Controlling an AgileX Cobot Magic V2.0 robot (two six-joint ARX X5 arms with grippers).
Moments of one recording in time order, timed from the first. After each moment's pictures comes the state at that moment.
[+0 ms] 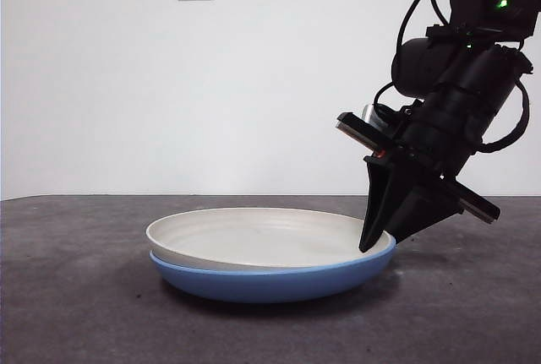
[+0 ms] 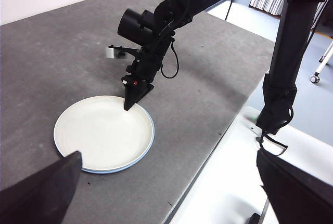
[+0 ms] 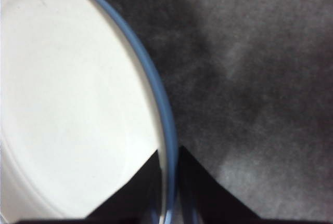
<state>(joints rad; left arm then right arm) -0.67 0.49 1.27 -1.17 0.35 0.01 0.35 1.78 1.09 -0.55 -0.53 0.34</state>
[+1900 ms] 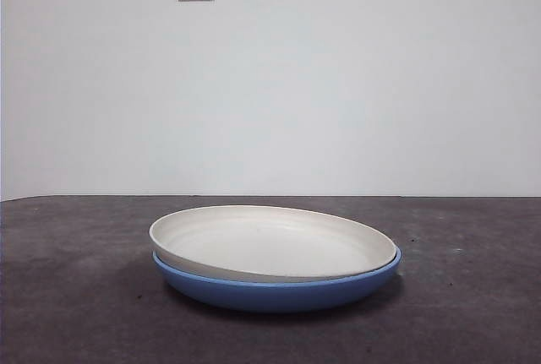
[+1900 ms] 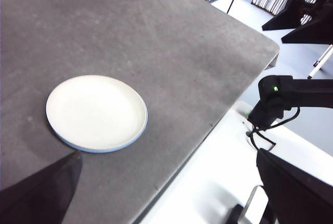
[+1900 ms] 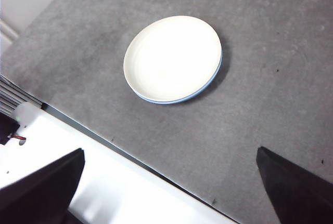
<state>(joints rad) -0.67 0.49 1.27 -1.23 0.35 -0.09 0.43 0.36 1.10 -1.34 -0.29 0.23</state>
